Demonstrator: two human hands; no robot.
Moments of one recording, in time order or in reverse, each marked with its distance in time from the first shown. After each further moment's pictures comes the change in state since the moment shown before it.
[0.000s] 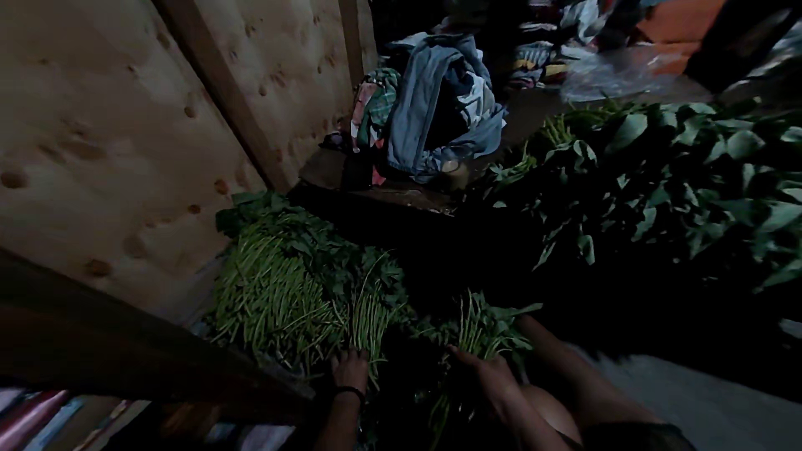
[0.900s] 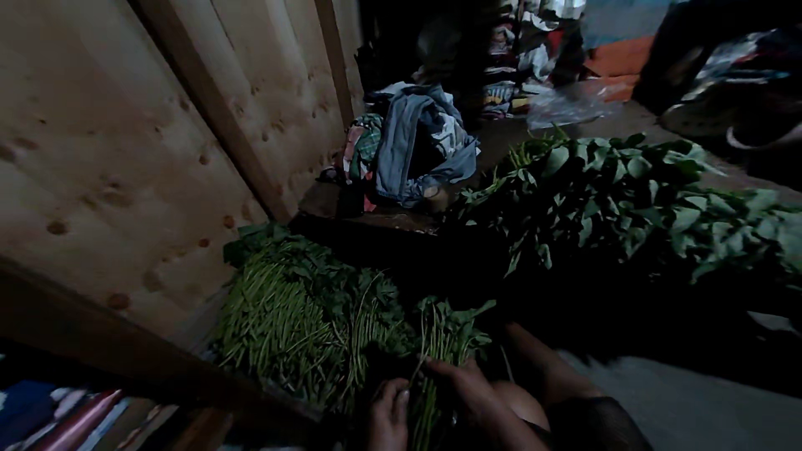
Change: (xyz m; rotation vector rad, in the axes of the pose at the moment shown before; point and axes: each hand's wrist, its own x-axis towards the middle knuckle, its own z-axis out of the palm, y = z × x) left_hand -0.169 0.053 -0.070 -1.028 0.358 0.291; right_hand -0.026 -0.004 0.007 0.054 -0.282 -0.024
